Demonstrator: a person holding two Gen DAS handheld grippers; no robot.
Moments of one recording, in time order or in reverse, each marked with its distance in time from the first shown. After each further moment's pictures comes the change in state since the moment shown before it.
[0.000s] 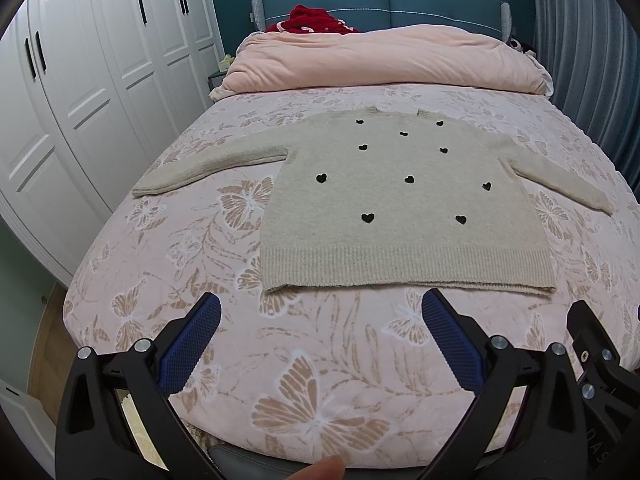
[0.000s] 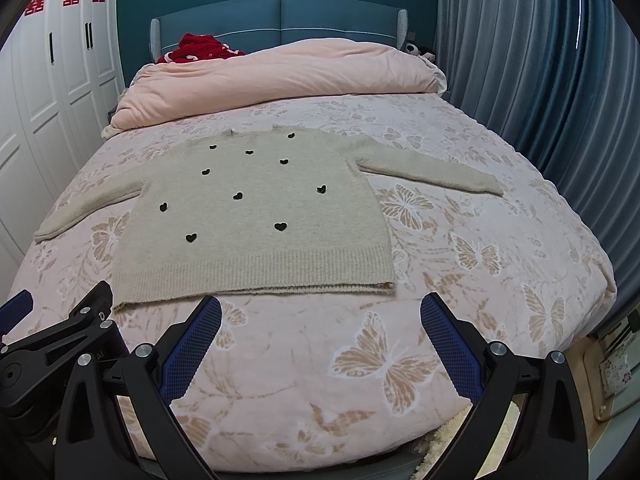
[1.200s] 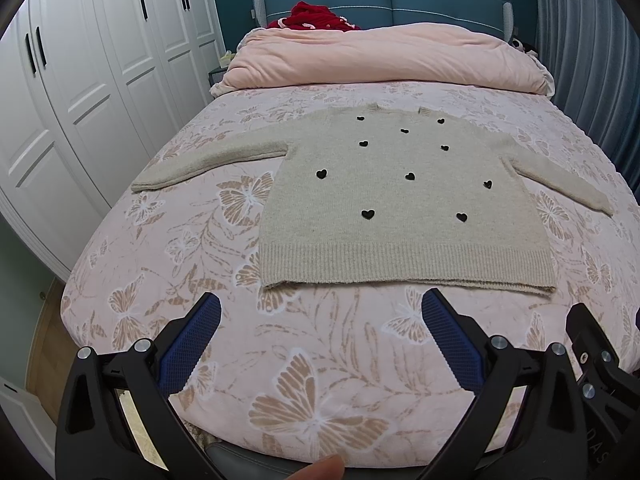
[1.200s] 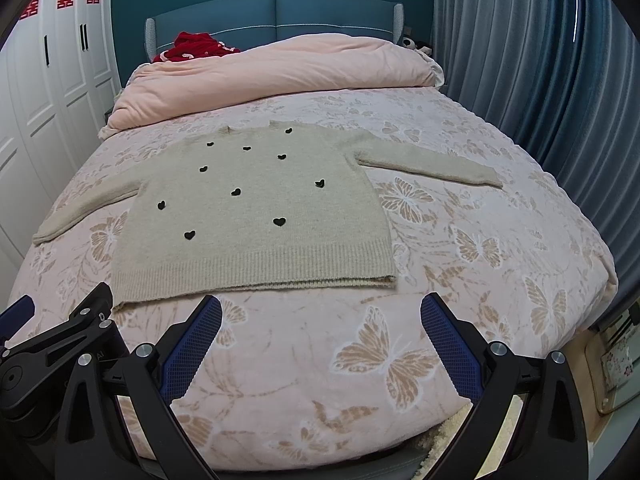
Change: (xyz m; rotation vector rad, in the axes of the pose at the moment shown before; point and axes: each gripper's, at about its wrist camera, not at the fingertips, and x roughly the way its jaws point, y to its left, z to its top) left arm 0.003 0.001 0.001 -0.006 0.012 0.001; right arm 0.003 0.000 -0.001 0.008 0.009 0.003
